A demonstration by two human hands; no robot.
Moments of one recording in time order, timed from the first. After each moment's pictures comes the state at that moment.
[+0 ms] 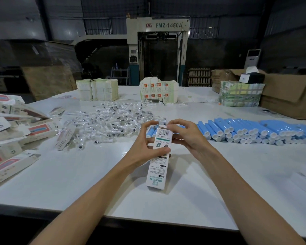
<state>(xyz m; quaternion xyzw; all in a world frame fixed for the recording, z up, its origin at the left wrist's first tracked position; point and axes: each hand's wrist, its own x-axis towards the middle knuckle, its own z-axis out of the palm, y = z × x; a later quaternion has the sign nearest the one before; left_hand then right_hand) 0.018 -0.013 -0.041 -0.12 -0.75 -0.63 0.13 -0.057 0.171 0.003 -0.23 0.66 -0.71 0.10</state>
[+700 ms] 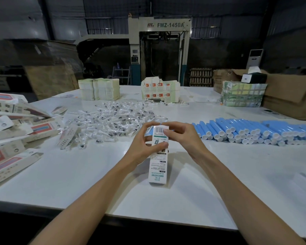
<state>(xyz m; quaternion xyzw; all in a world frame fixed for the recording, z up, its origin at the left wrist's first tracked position) 0.013 -0.021 -0.046 -0.12 -0.73 -0.64 0.18 -0.053 0.164 -0.012 -0.32 0.67 -0.67 0.04</state>
